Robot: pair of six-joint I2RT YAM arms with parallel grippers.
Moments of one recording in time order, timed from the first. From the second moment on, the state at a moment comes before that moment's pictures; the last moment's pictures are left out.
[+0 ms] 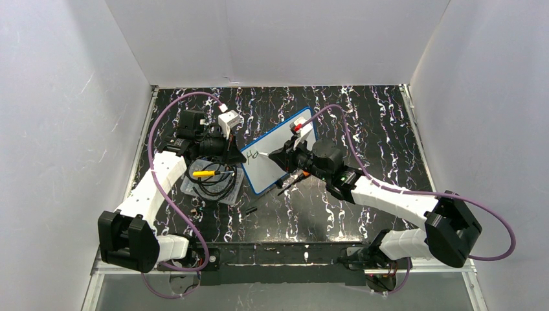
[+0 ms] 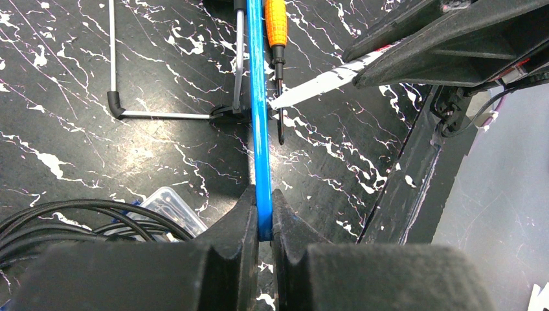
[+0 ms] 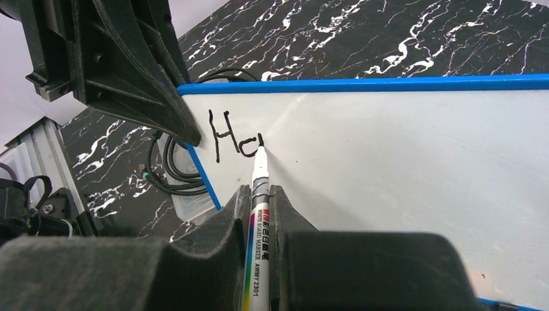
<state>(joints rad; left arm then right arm) -0.24 1.27 1.05 -0.61 0.81 0.21 0.88 1.28 0.77 0.38 -0.08 0.26</state>
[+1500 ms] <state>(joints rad) -0.24 1.27 1.05 -0.61 0.82 0.21 0.88 1.24 0.75 0.34 -0.02 0.28</state>
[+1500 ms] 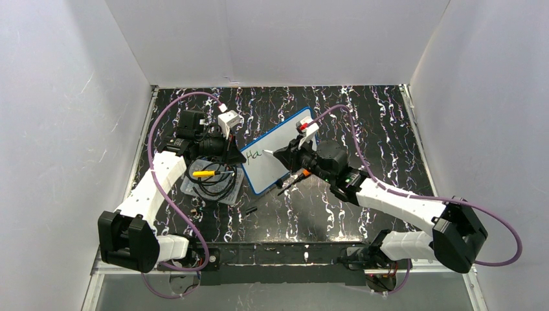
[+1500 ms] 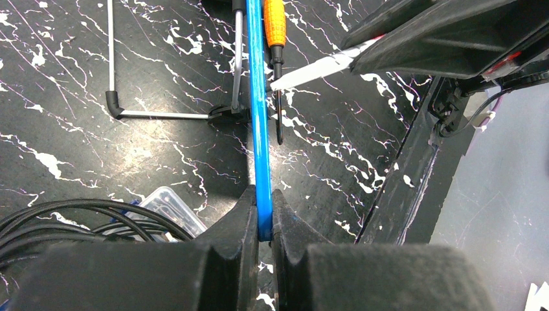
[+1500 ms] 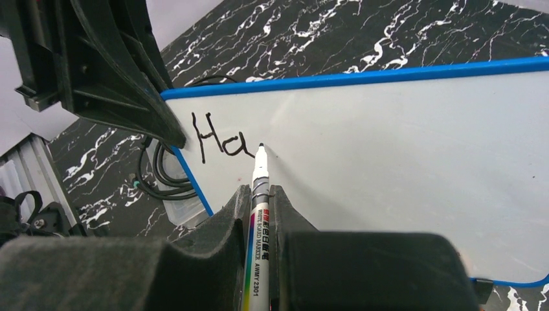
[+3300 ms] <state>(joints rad) -0.23 1.27 1.05 -0.61 0.82 0.21 0.88 1.22 0.69 0.35 -0.05 0.30</state>
